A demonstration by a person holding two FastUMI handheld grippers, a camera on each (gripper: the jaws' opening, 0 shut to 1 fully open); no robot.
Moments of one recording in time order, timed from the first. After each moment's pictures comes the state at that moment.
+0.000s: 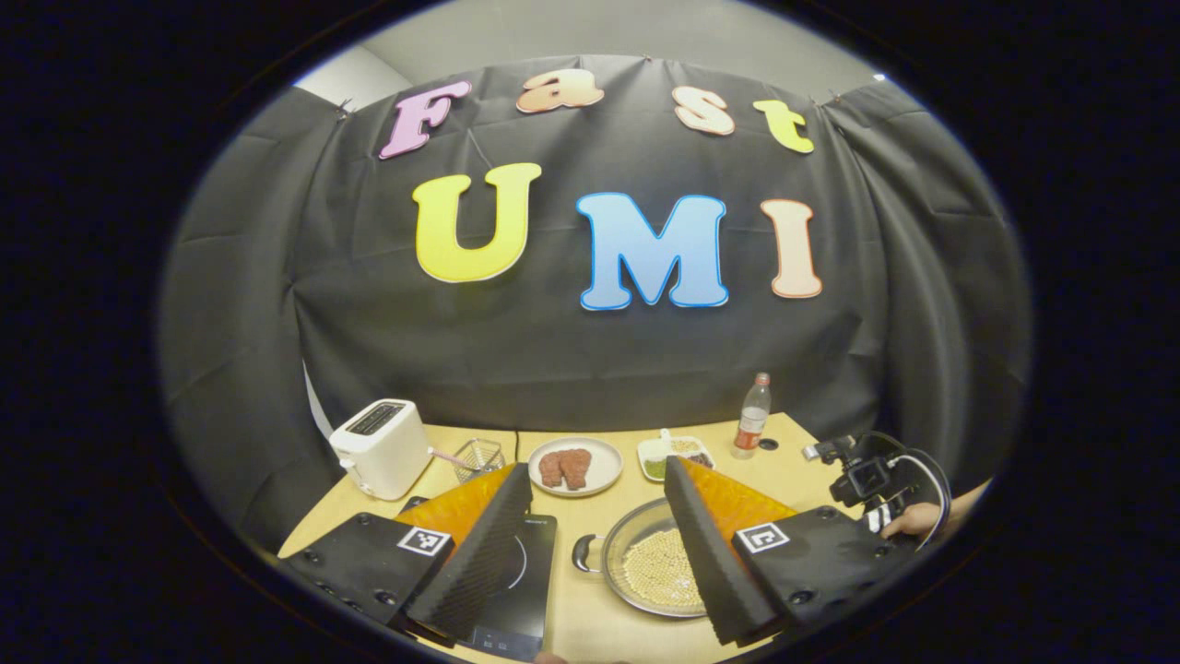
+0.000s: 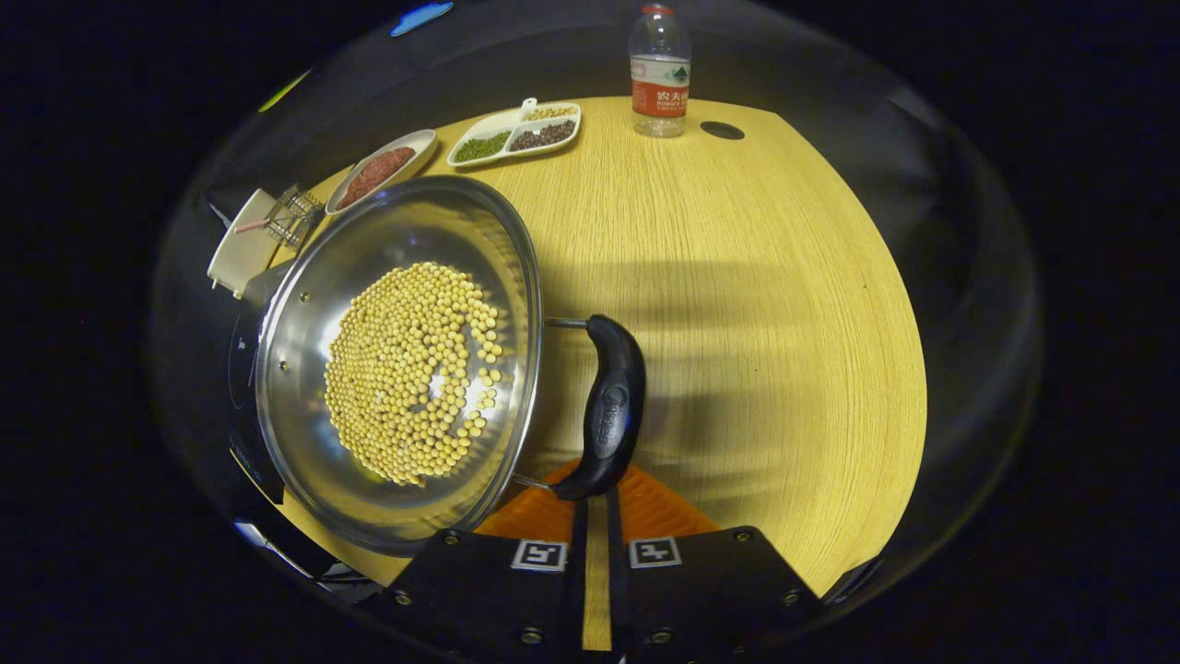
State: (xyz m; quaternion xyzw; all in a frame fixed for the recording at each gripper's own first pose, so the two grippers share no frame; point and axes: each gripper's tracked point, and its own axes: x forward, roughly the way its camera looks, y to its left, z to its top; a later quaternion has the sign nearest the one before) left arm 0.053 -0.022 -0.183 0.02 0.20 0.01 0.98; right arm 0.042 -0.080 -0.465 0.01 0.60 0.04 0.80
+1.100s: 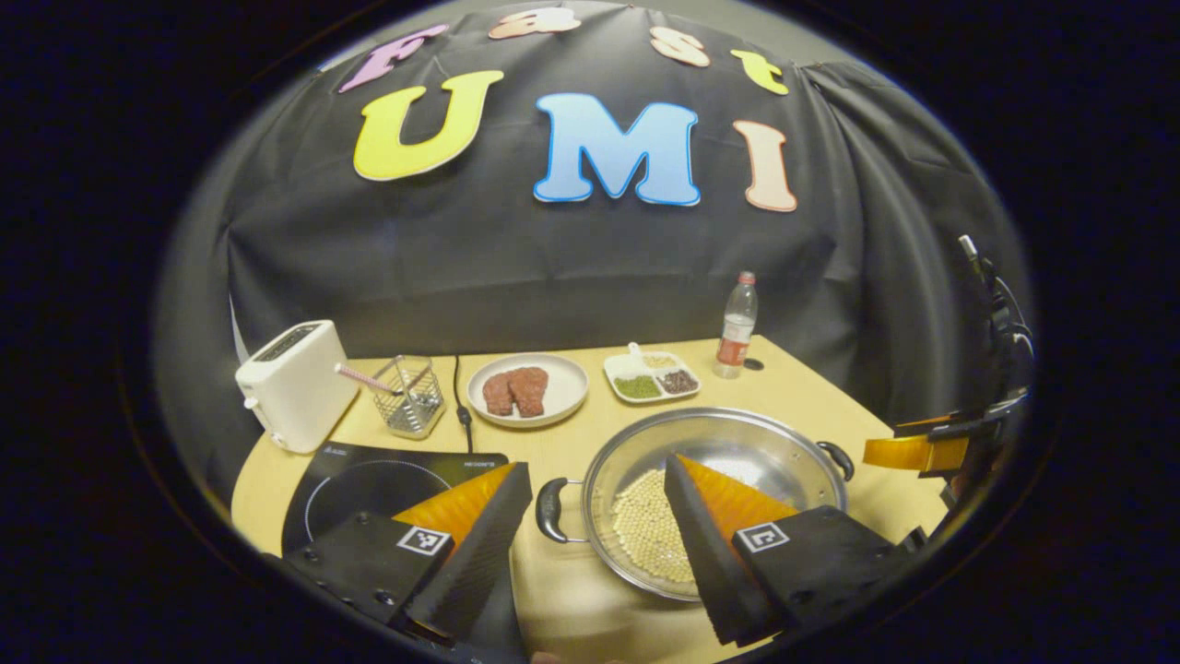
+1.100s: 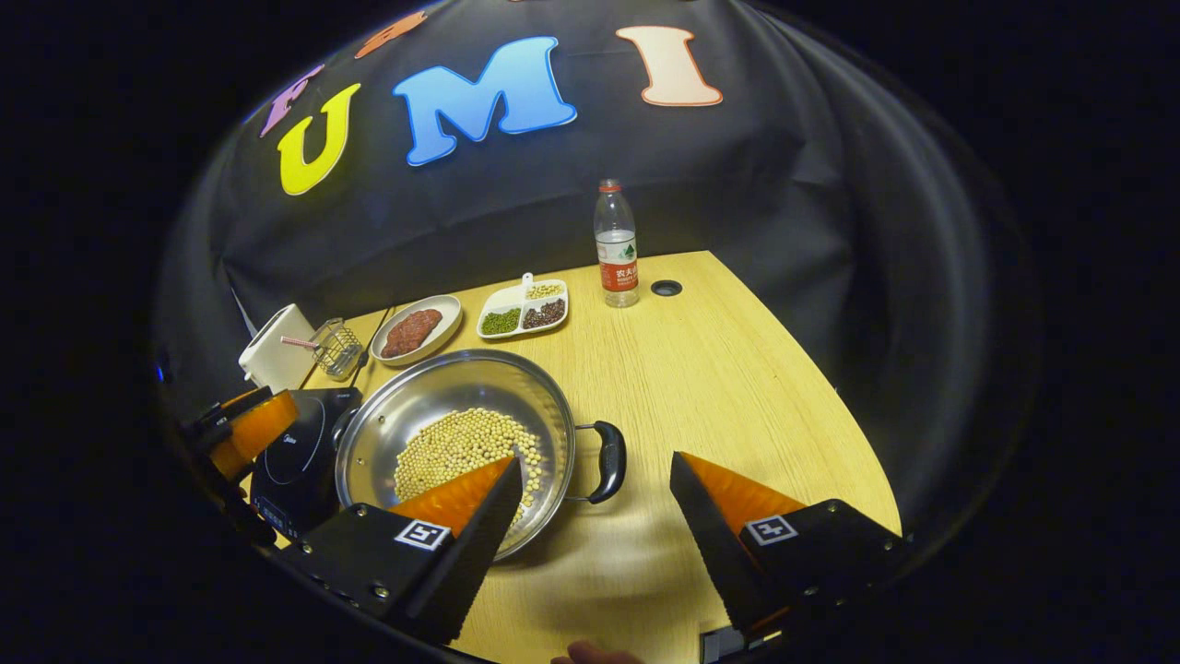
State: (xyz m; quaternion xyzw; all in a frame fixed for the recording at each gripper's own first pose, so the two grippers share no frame) left arm 0.088 -0.018 -0.384 0.01 0.29 -0.08 0.95; right arm 0.046 -0.074 -0.376 0.05 0.36 -0.02 0.93
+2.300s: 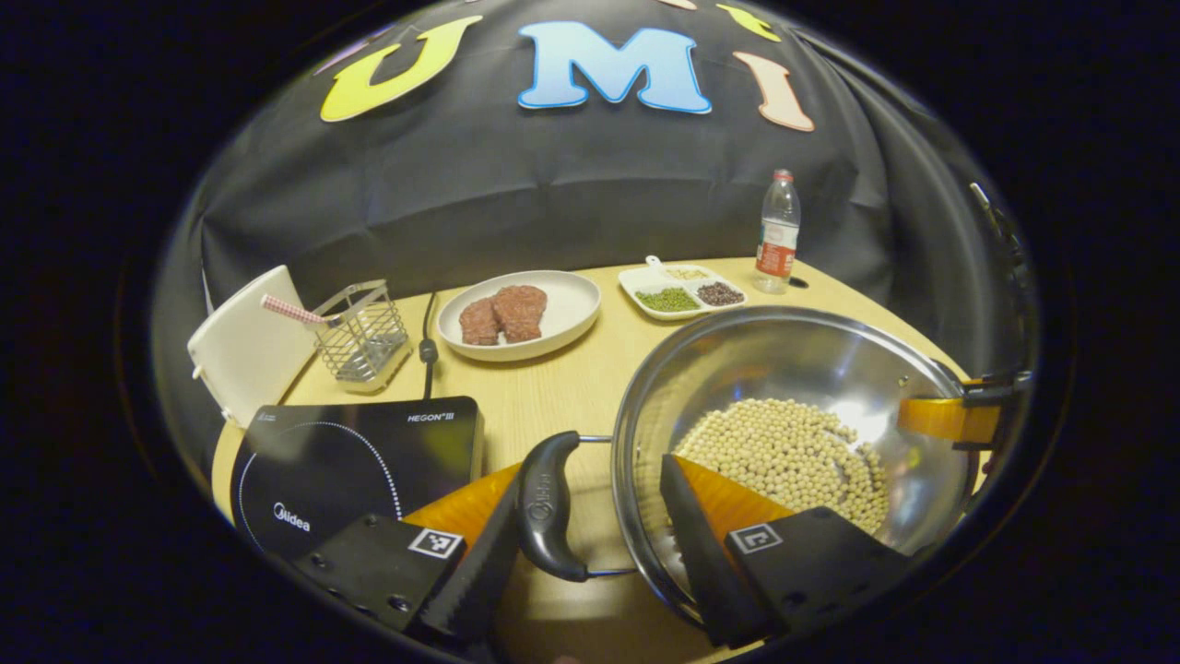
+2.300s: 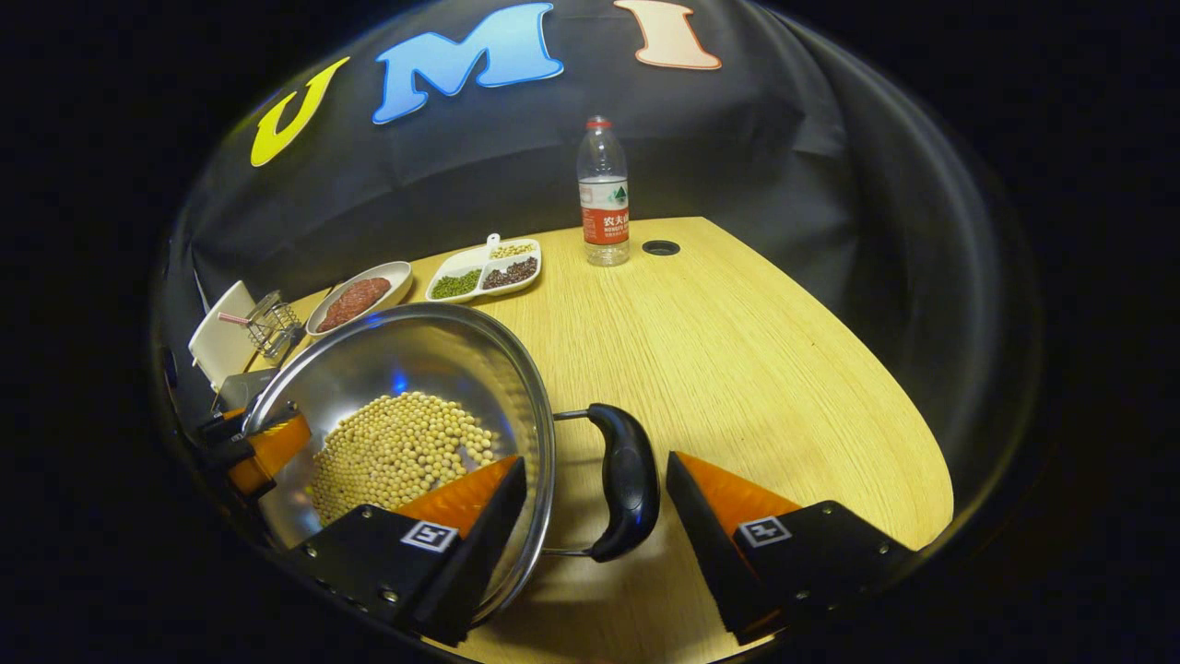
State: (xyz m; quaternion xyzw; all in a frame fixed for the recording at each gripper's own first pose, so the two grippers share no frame) left arm 0.126 -0.010 -0.520 0.05 0.36 -0.08 0.93; right arm 0.094 -0.072 -0.478 0.04 0.38 -0.07 0.92
